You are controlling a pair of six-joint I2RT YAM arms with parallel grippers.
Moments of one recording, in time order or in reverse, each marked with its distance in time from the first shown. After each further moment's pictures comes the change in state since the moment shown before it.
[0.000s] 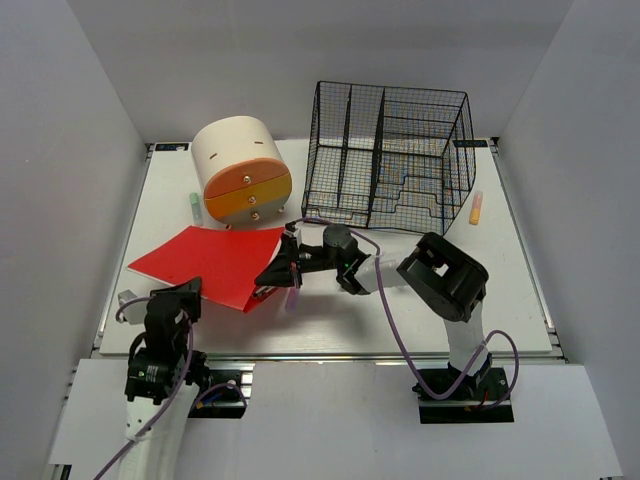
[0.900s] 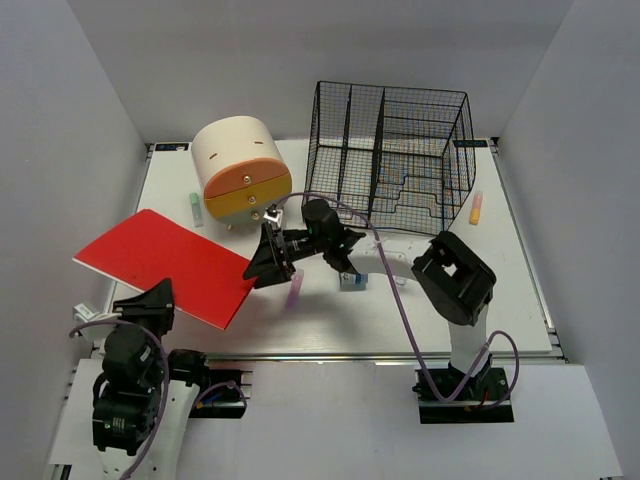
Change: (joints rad) left arm 0.000 -0.077 0.343 -0.180 -0.093 0.247; right arm 0.002 -0.042 0.222 -0.467 -0.120 -0.487
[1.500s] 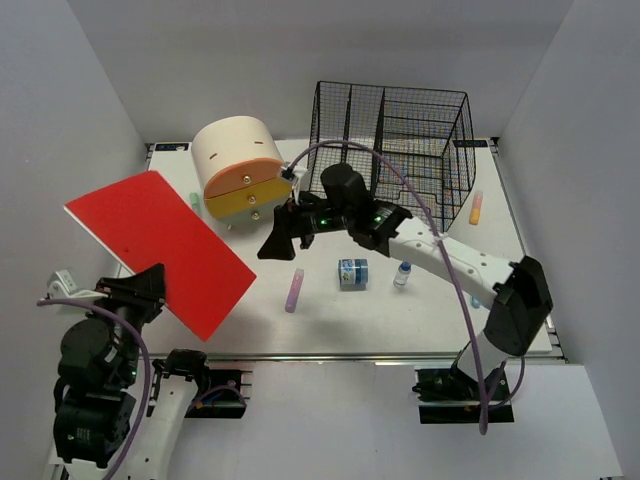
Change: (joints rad) left arm 0.001 0.230 0.356 -0.014 0.138 0.373; right arm -0.014 -0.311 0.225 -0.731 0.321 -0.854
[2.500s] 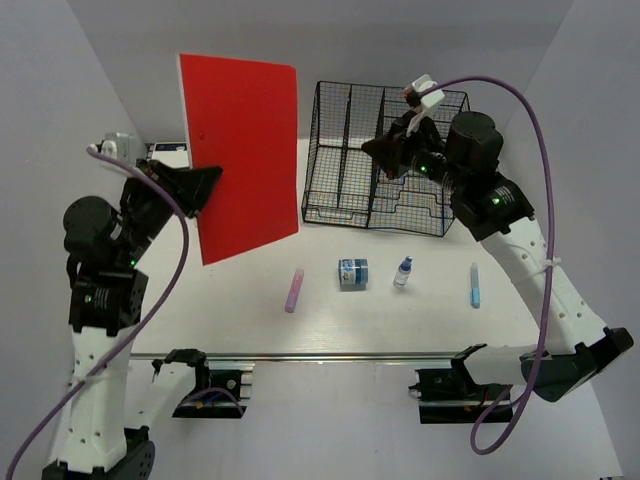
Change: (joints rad) left arm 0.013 0.541 0.238 0.570 0.664 0.312; right arm -0.359 -0.340 0.156 -0.208 0.306 -0.351
